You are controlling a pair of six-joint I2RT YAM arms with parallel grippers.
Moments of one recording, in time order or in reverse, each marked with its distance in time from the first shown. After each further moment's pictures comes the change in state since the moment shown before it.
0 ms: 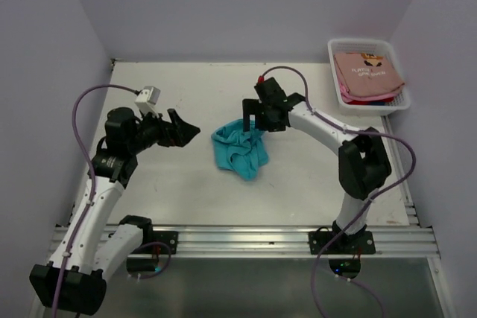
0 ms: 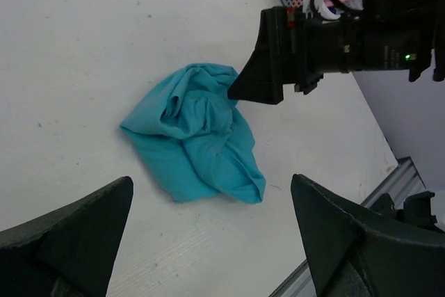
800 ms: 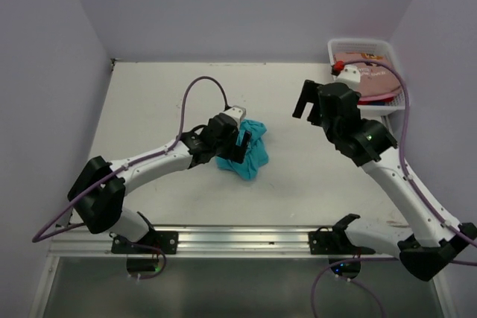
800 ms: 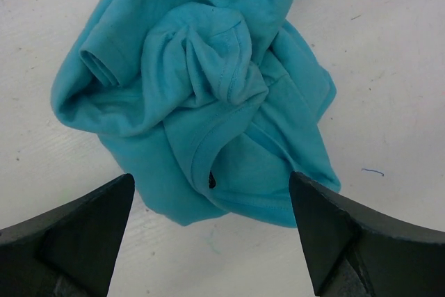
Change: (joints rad) left arm -0.664 0.653 0.177 0.022 -0.673 0.066; right arm -0.005 -0.733 -0.134 -0.116 0.500 0.022
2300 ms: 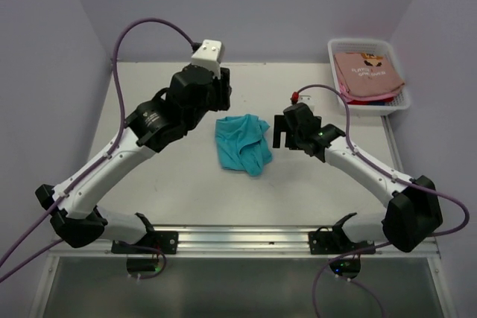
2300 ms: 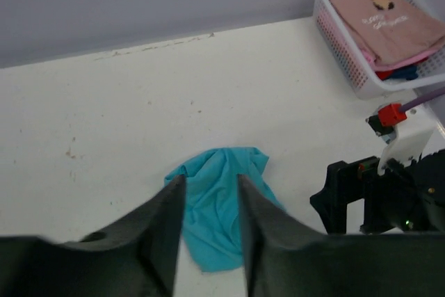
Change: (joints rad) left arm -0.060 -0.128 0.686 -0.354 -0.338 0.023; right arm -0.002 0.154 -0.330 0.166 -0.184 -0.034
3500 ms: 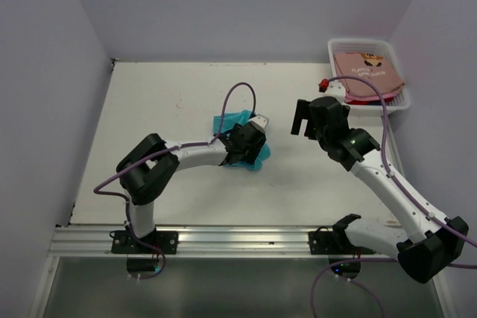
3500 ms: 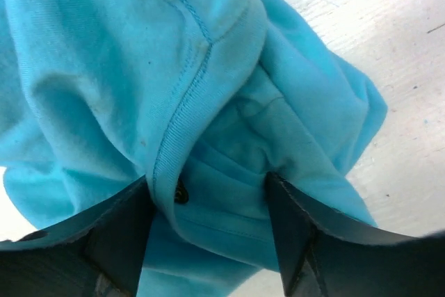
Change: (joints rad) left arm -0.032 0.520 -0.526 0.465 0.142 0.062; right arm -0.056 -0.188 0.079 -0.065 0.118 -0.046
